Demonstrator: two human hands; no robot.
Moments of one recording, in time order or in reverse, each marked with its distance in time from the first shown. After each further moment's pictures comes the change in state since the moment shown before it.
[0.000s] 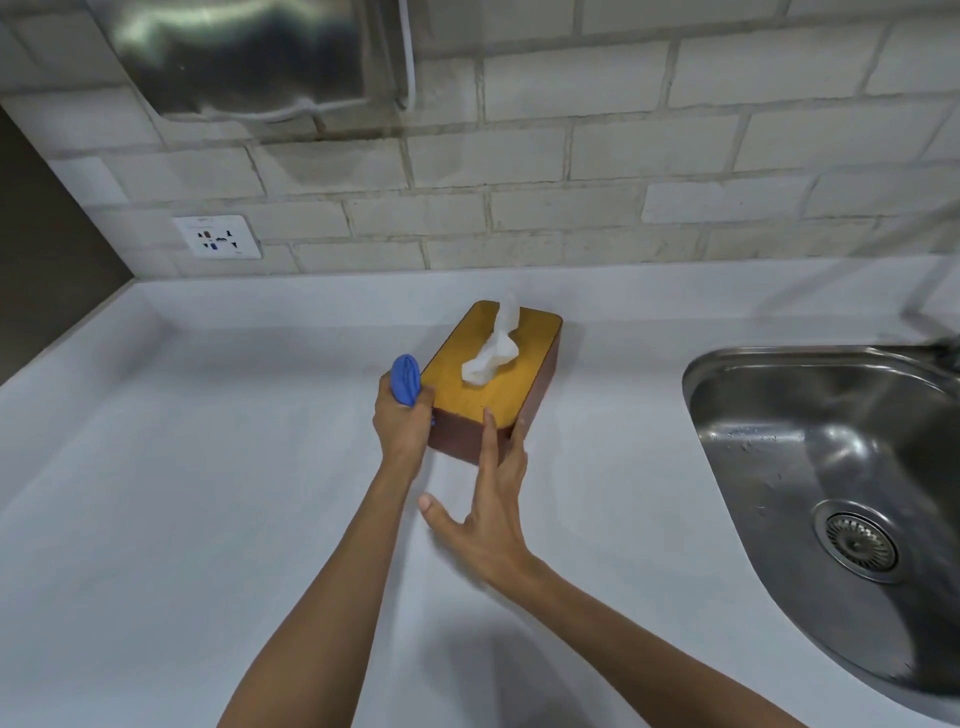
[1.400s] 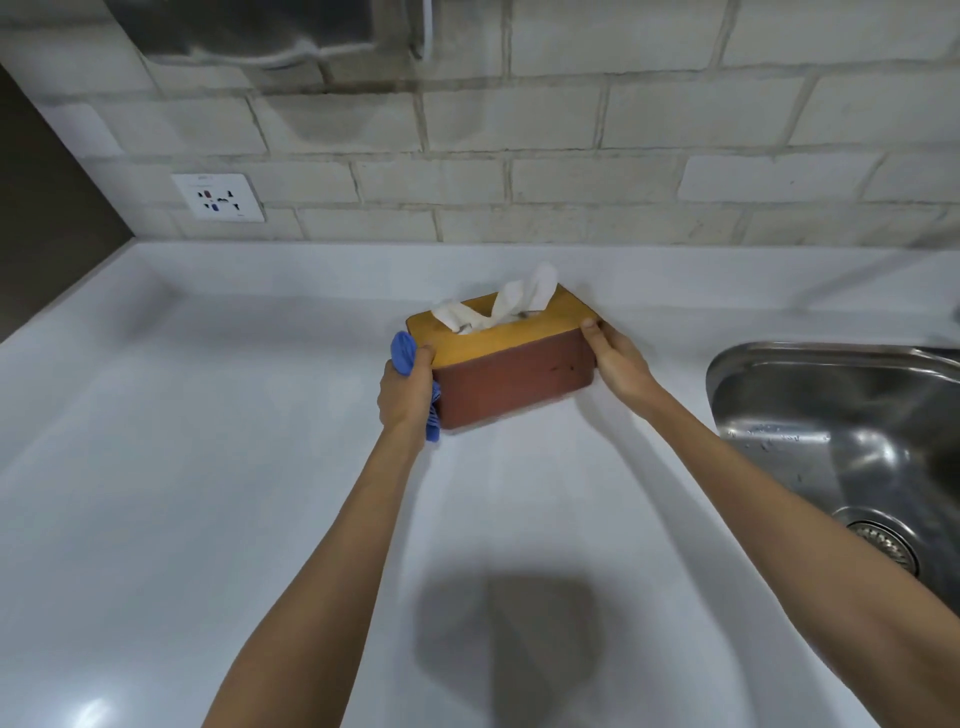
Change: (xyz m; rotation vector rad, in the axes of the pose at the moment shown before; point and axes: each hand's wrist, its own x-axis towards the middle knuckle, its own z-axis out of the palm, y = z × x) left_hand 0.017 0.008 0.006 -0.007 0.007 -0.232; right_hand 0.155 0.064 -0.120 -0.064 -0.148 0.376
